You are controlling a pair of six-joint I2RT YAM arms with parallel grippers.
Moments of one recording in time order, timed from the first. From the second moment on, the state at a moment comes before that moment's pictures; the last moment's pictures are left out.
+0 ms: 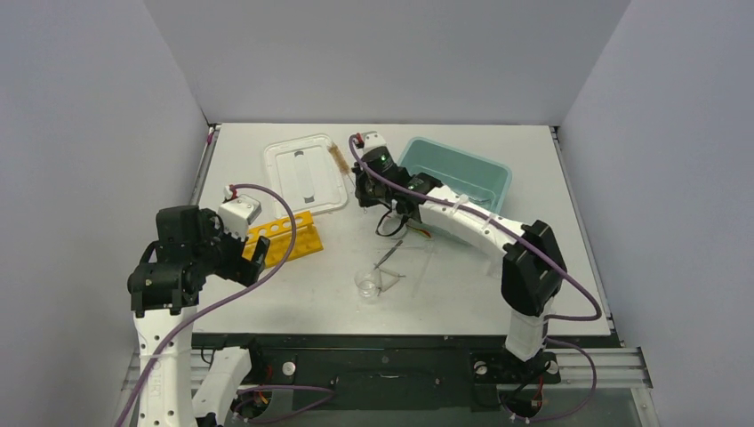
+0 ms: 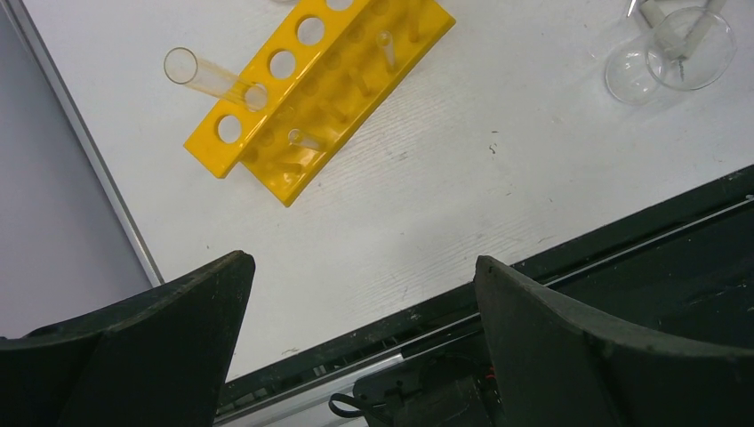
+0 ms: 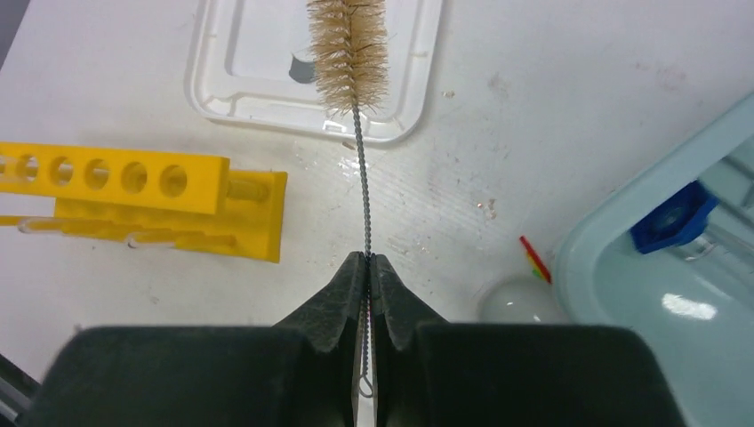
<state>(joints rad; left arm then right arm) 0.06 0.78 1.17 -1.22 0.28 0.43 0.80 1.85 1.54 -0.34 0.16 0.40</state>
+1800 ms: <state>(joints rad) 0.06 0.78 1.16 -1.22 0.30 0.42 0.55 1.07 0.77 -0.27 0.19 0.66</state>
